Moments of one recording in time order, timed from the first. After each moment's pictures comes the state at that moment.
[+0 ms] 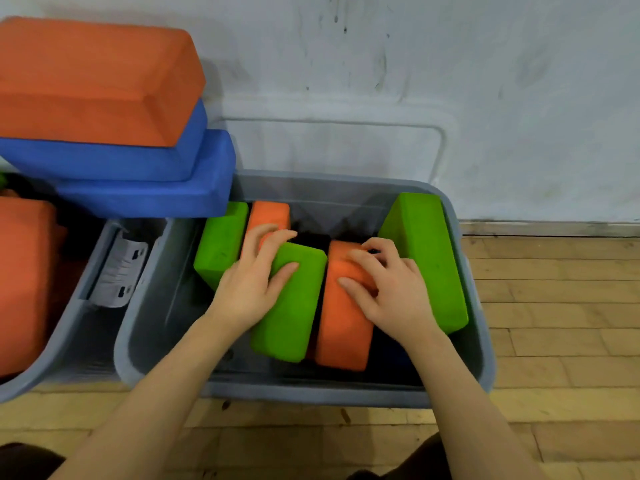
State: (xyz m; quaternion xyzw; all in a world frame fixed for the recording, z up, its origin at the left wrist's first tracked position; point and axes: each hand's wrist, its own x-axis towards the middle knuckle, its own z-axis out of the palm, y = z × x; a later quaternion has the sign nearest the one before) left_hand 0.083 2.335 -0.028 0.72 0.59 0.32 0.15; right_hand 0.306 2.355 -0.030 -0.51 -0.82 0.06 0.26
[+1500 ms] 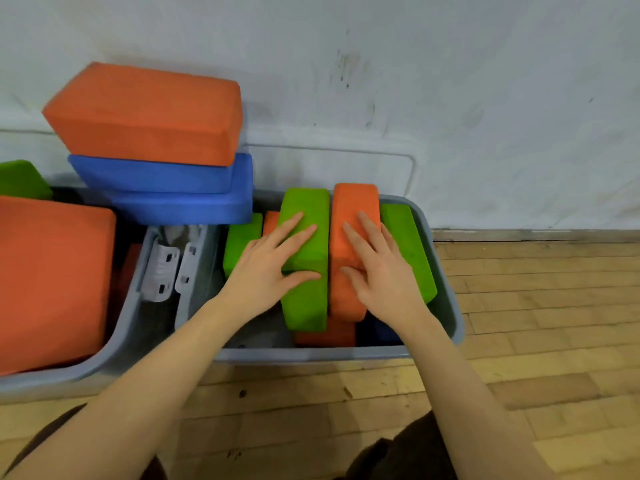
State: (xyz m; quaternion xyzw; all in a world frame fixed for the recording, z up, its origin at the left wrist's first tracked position) left_hand 0.040 2.295 0.042 0.80 0.50 0.31 0.16; right_hand 0.247 2.288 0.063 -0.55 -0.81 0.05 0.19
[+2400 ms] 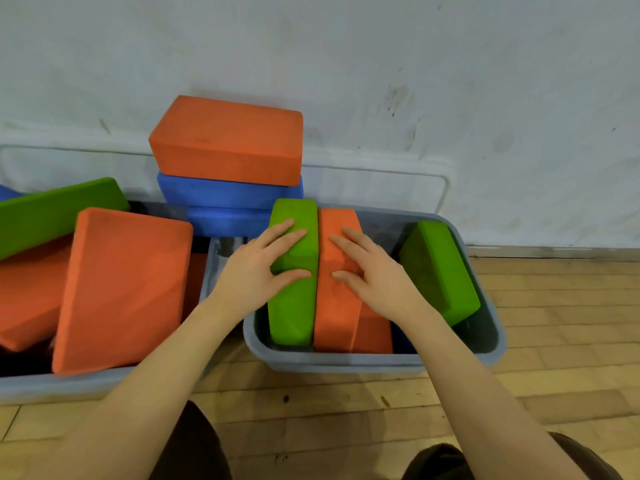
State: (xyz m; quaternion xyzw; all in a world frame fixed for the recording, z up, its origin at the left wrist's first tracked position) left_hand -0.074 2.284 0.056 0.78 0.50 0.36 0.13; right_hand 0.151 2.290 0.082 -0.52 -0.82 0.17 0.17
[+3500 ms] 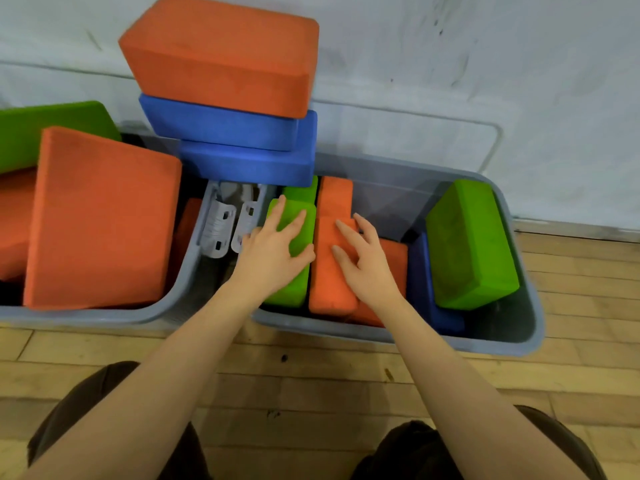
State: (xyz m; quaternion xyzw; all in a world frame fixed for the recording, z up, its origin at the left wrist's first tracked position) left_hand -0.023 2.279 -0.010 0.67 0.70 0.17 0.17; right_hand 0.154 2.305 -0.042 -0.53 -0.73 0.30 0.30
